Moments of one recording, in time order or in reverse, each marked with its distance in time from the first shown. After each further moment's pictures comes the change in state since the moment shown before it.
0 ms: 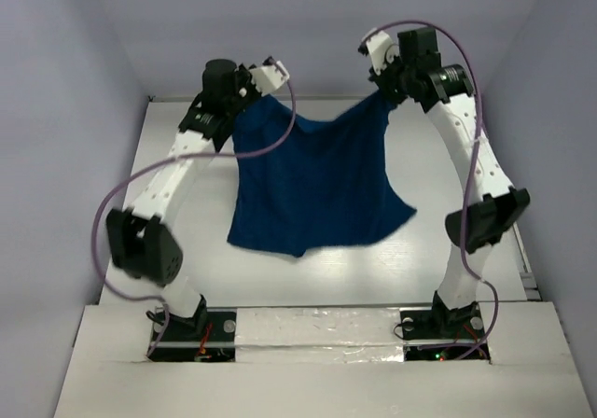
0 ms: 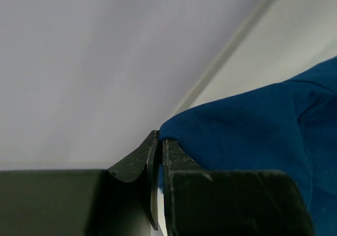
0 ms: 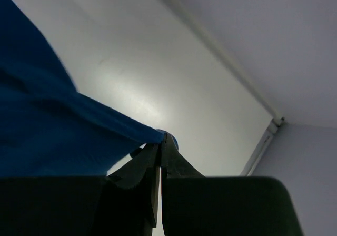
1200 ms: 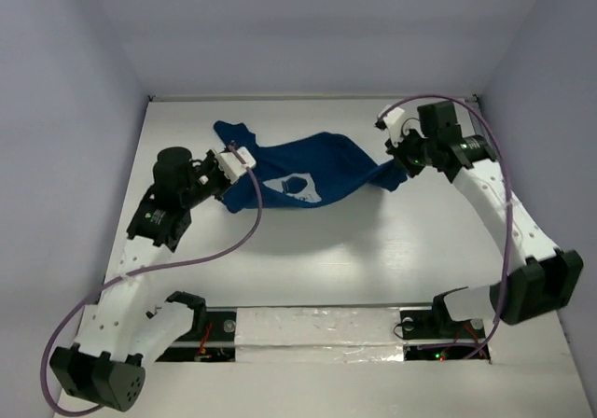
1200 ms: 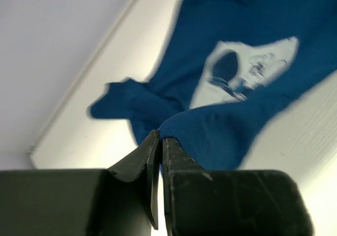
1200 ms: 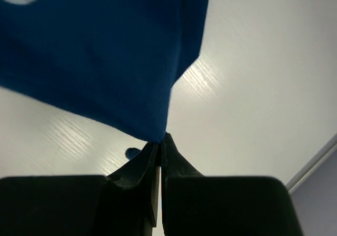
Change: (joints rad) left arm 0.075 -0.611 -0.616 -0.107 0.339 -0.208; right arm -0.038 -0.391 -0.743 0.138 -0.137 0.006
